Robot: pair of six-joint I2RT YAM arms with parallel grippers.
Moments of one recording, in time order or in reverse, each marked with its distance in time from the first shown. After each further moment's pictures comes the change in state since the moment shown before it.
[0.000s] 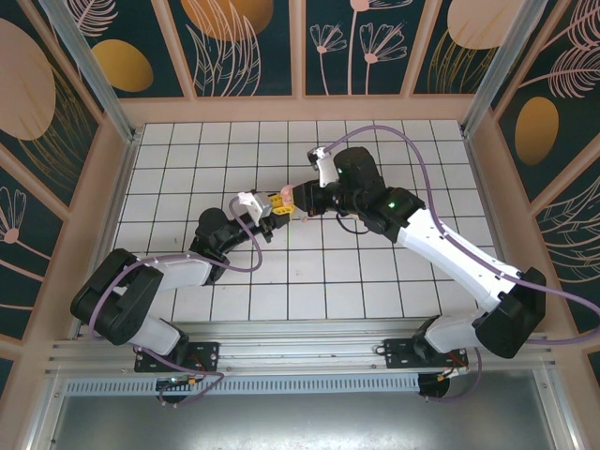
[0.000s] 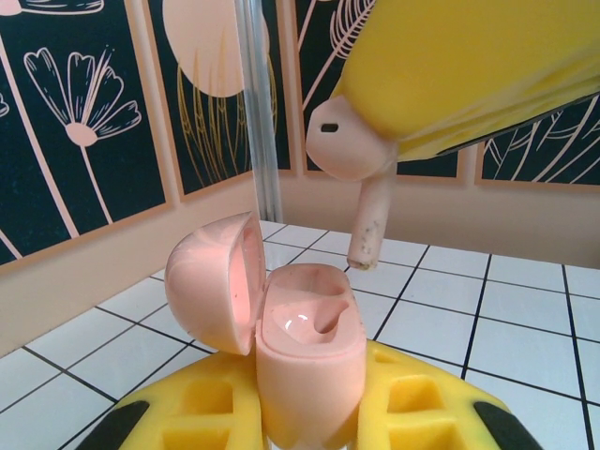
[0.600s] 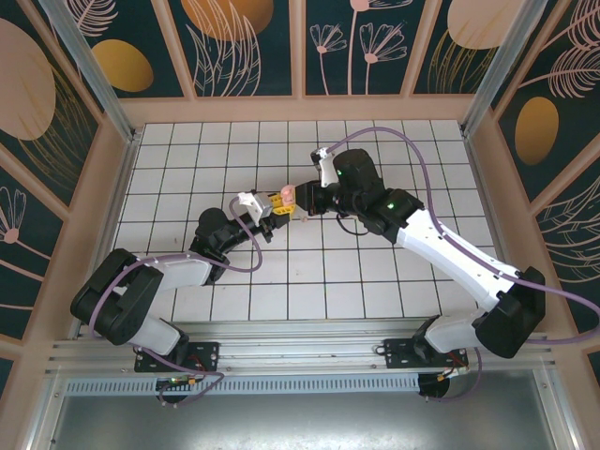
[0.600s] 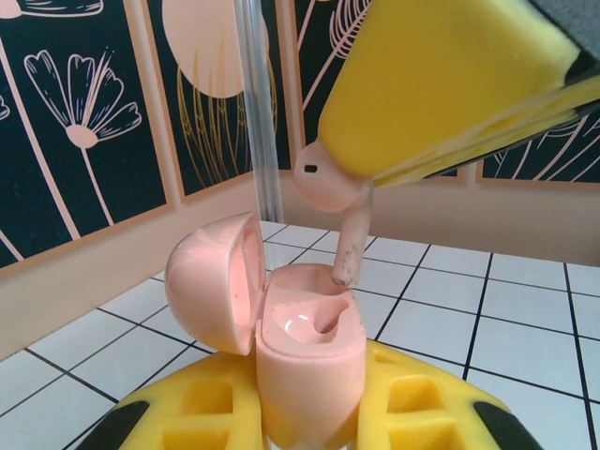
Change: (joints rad) left arm 0.000 0.000 0.000 0.000 0.000 0.008; right arm -0.004 0.001 -0.021 0.003 0.050 0.049
